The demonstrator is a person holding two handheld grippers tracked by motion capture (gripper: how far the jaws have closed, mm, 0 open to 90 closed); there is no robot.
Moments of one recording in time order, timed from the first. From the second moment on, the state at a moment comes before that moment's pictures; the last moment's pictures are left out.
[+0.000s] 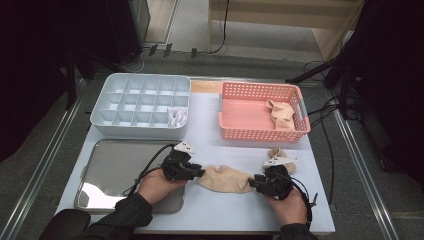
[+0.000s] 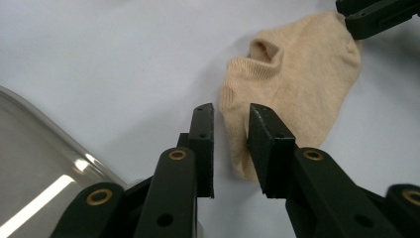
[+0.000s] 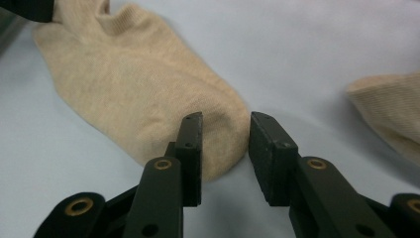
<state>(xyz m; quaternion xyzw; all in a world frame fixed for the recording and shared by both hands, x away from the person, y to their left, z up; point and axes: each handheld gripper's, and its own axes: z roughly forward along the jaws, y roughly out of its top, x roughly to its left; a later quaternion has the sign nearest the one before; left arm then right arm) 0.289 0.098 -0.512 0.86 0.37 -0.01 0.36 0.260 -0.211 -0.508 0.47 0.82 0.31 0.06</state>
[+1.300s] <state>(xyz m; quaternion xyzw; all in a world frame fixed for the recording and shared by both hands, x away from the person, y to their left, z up) 0.281 0.102 -0.508 0.86 0.35 -0.04 0.37 0.269 -0.225 -0.497 0.48 0.82 0.32 0.06</state>
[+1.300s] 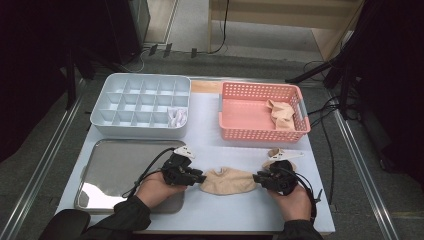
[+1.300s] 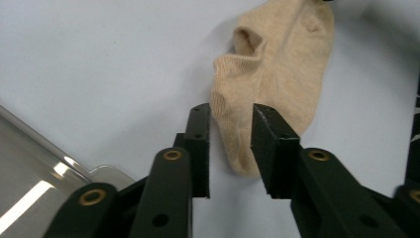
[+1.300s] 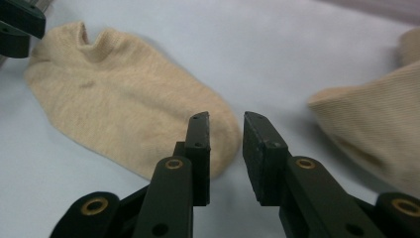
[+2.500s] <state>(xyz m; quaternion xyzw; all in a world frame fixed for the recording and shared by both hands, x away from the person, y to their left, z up) 0.289 0.112 -0.502 0.85 0.36 -0.02 0.38 0.311 -0.256 -0.499 0.52 0.80 0.29 0.11</state>
